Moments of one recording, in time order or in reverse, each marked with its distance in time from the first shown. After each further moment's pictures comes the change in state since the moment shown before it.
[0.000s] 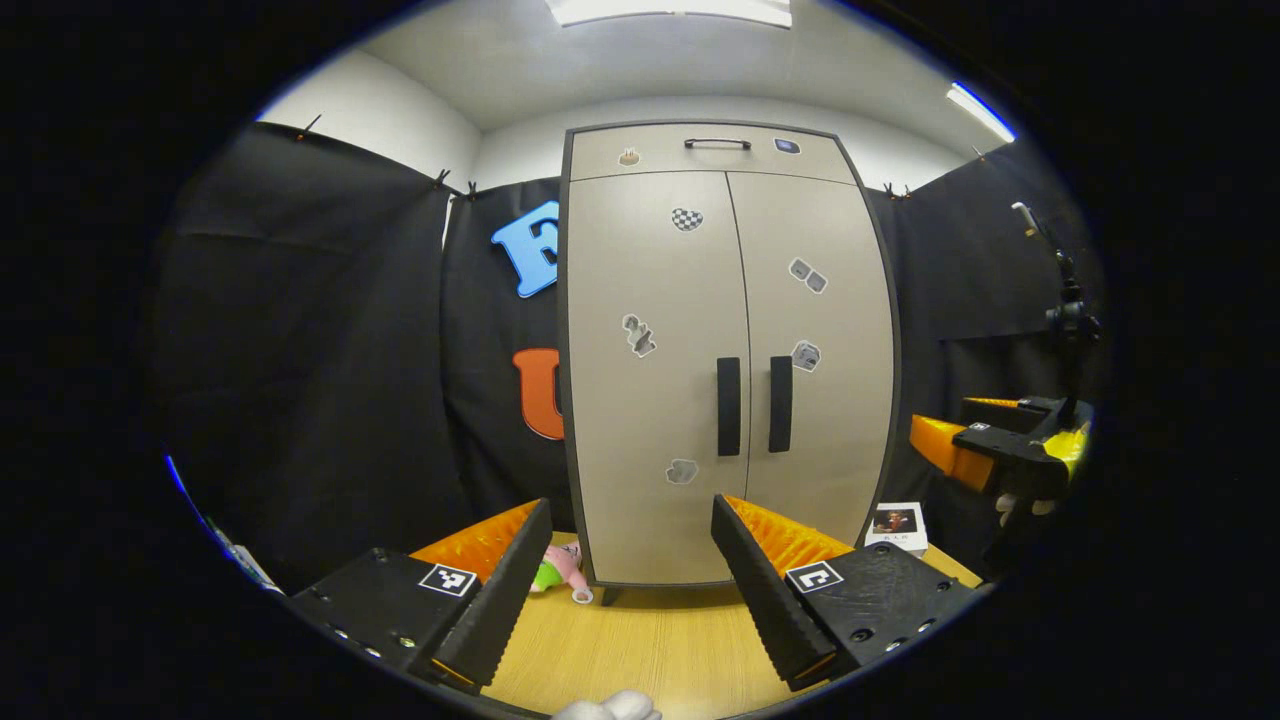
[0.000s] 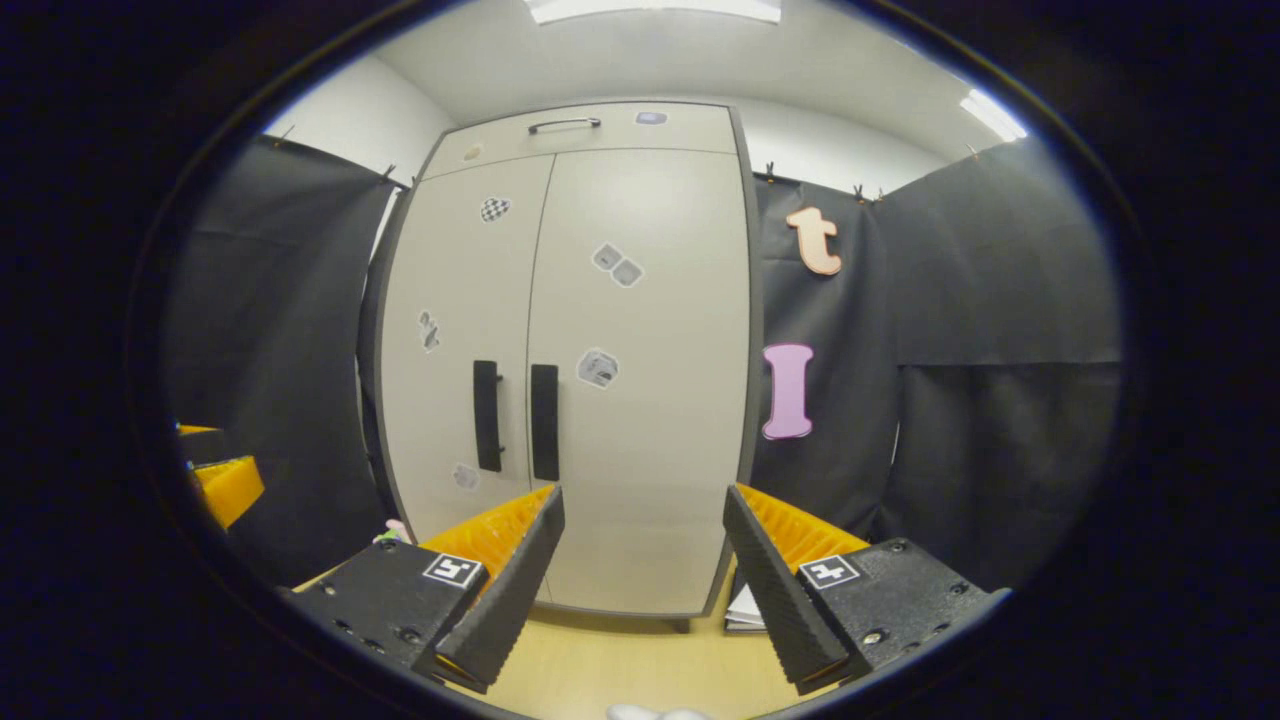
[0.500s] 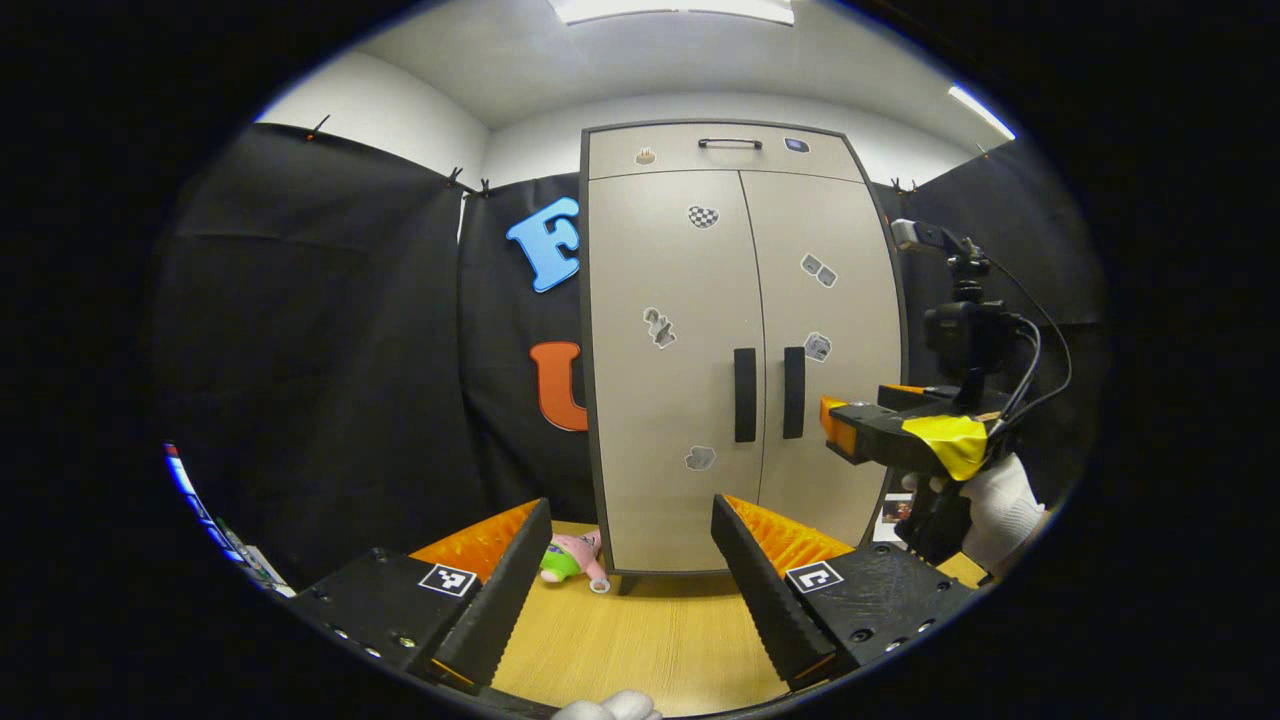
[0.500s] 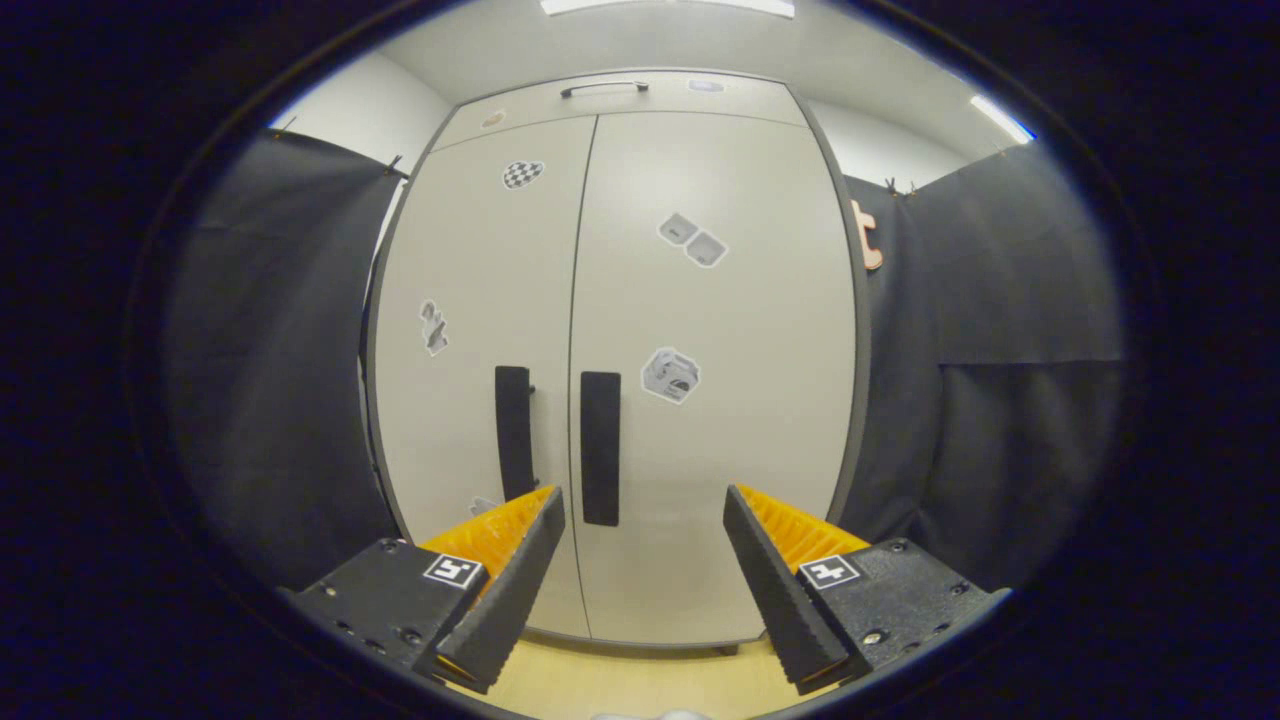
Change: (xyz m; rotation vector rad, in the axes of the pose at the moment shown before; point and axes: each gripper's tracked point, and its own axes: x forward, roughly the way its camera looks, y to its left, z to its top) left arm -0.021 0.018 -0.005 0.003 0.025 0.040; right arm 0.099 0.067 0.002 0.015 0.015 0.035
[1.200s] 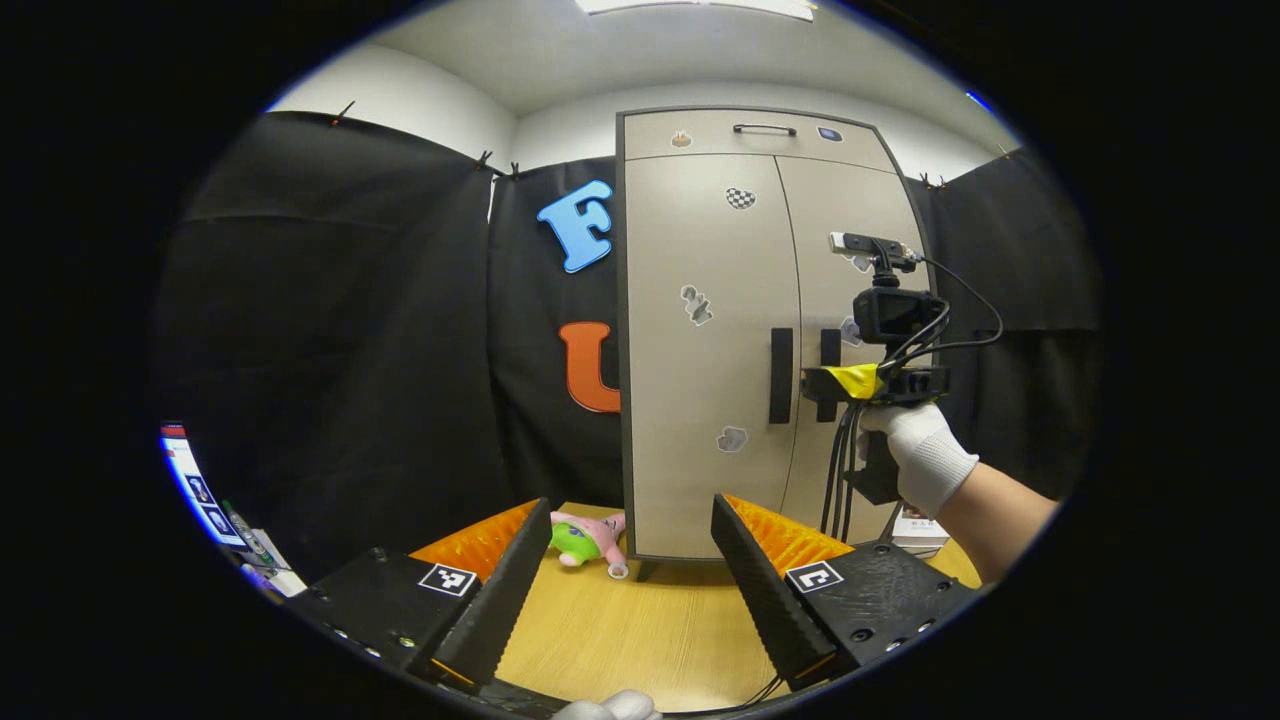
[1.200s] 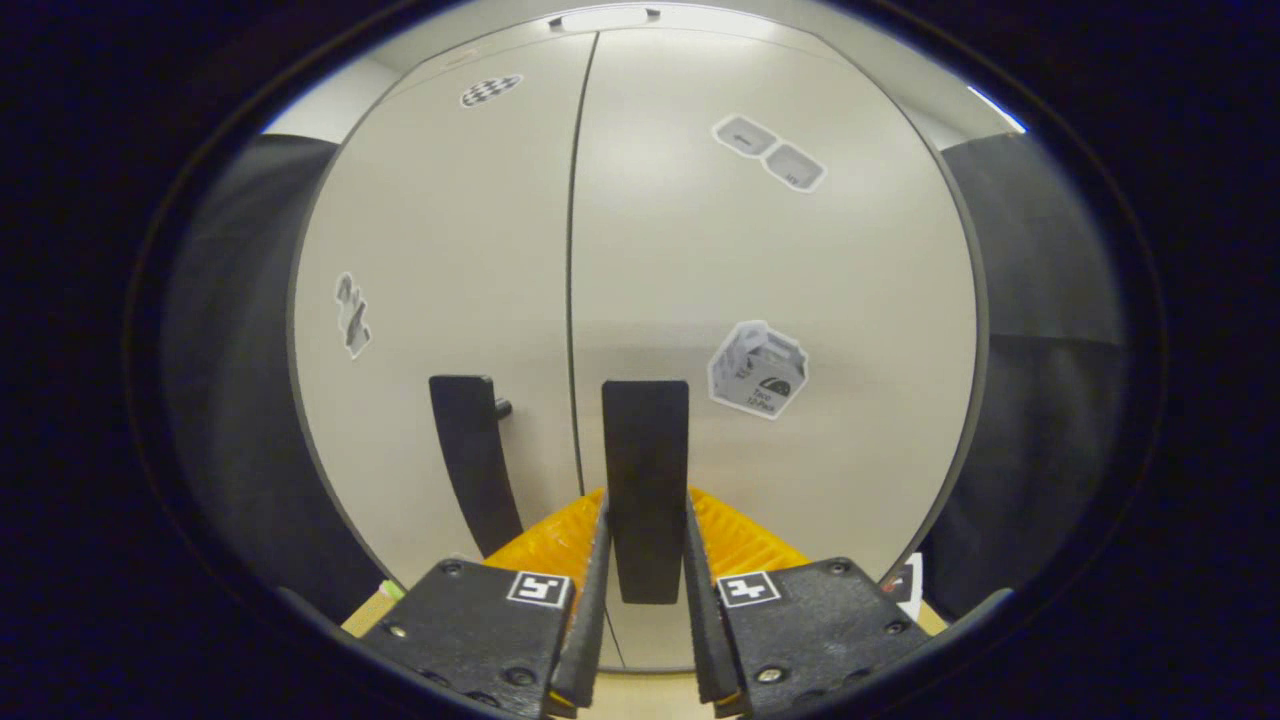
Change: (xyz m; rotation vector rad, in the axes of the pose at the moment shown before) left arm 0.005 0.023 -0.020 -0.022 0.048 0.075; right arm 0.100 0.025 0.004 0.047 0.095 -0.052
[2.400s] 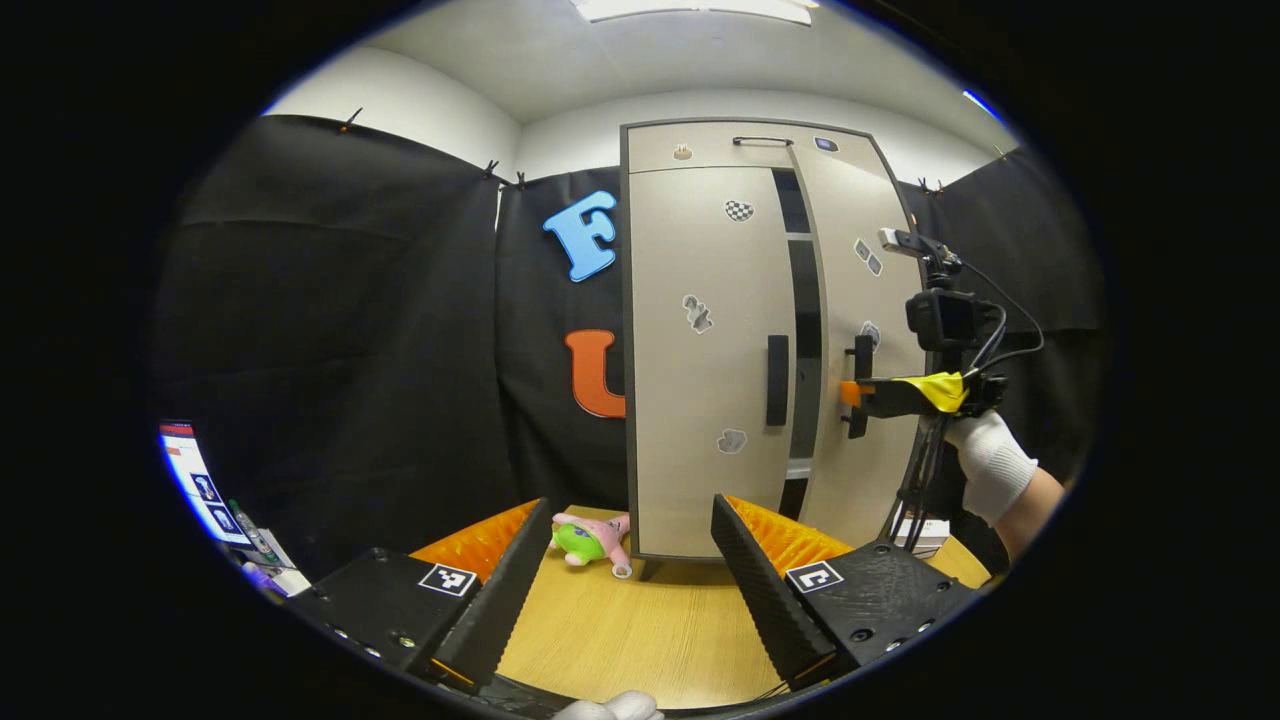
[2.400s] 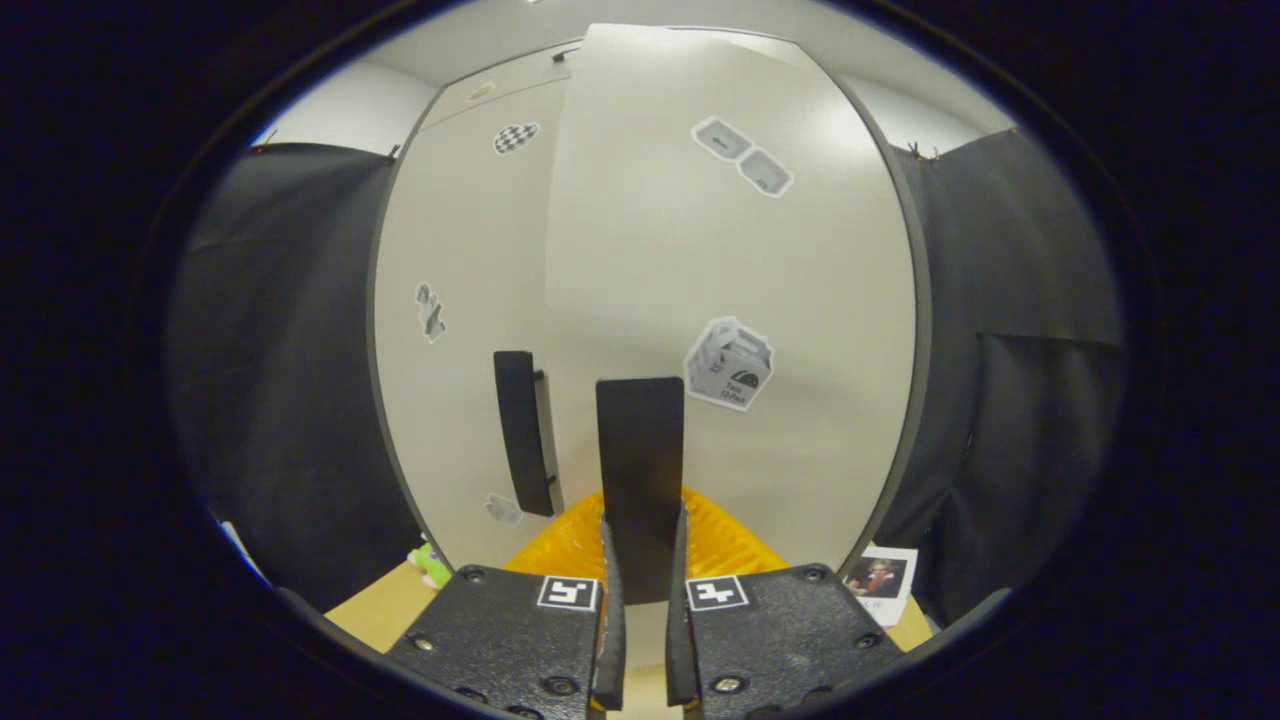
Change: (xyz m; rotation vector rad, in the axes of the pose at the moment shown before) left arm -0.028 -0.004 0.004 0.002 -0.030 0.003; right arm -0.076 -0.023 -0.014 -0.030 0.017 0.155
